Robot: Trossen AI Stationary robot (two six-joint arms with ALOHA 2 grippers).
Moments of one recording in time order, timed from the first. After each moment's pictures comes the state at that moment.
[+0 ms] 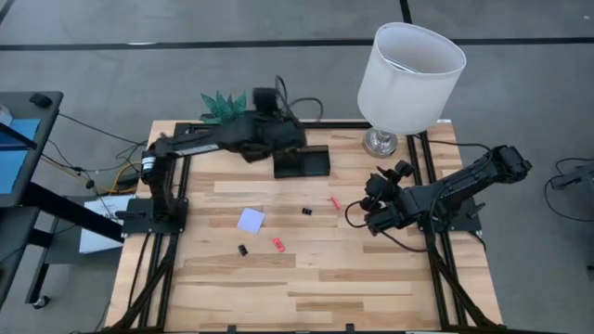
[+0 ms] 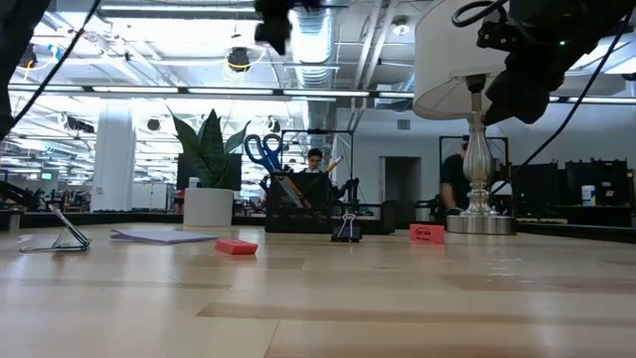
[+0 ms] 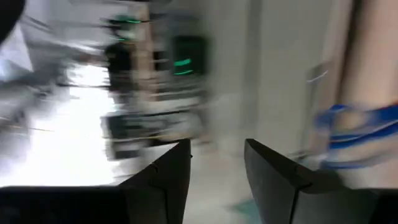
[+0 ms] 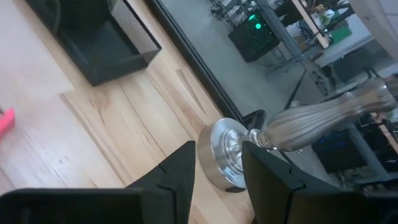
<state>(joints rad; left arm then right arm) 0.15 1.85 2.04 -1.27 -1.11 0.43 0.35 1.33 0.87 -1.22 1.06 0.87</state>
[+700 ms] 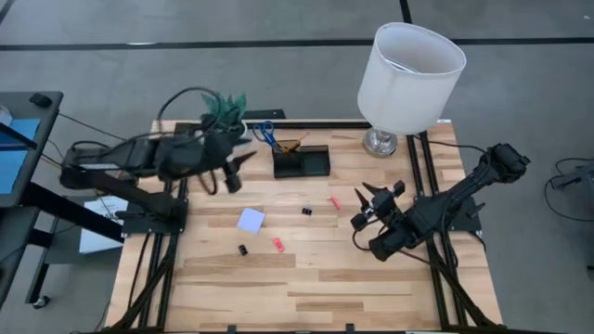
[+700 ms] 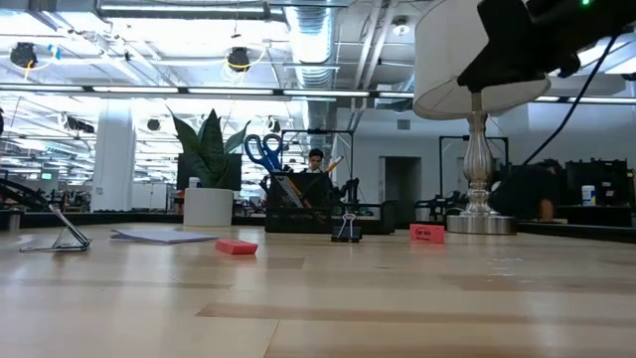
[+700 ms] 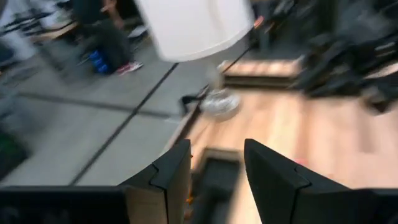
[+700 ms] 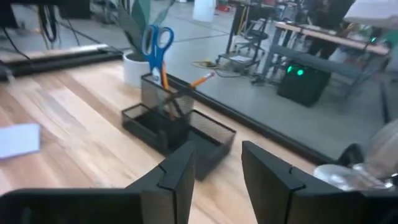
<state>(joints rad) -0.10 1.09 1.34 -0.62 -0.57 0.02 0.57 1.33 0.79 -0.74 1.31 1.10</state>
